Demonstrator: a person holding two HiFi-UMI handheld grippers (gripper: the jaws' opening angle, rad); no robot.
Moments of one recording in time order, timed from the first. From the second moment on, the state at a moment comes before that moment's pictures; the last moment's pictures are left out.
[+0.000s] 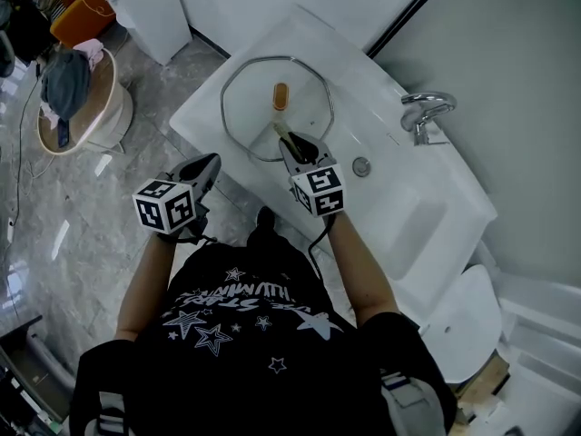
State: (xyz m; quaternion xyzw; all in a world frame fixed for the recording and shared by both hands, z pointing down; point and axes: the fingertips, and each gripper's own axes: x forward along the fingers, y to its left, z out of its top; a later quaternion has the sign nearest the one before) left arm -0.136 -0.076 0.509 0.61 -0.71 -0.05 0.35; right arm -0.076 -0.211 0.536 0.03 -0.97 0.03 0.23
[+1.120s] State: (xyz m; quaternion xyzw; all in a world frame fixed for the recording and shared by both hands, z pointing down) left arm -0.137 -0.024 0.498 0.62 -0.71 -0.05 0.34; right arm -0.062 -0.226 0.535 0.22 -0.95 0.07 0.22
